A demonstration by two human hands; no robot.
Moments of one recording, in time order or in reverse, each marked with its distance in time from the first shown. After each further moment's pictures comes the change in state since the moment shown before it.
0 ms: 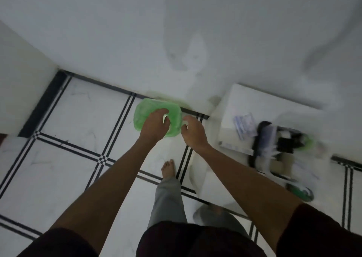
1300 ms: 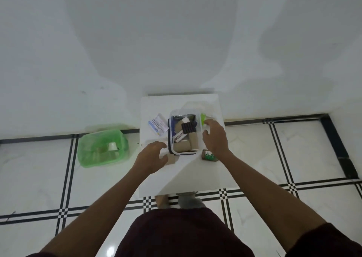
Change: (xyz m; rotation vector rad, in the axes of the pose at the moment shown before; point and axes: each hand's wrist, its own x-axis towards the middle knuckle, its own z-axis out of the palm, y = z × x) left_hand -0.126 0.201 0.107 0.258 -0.422 0.406; right_hand -0.185 0.172 -0.272 0.017 0.504 0.244
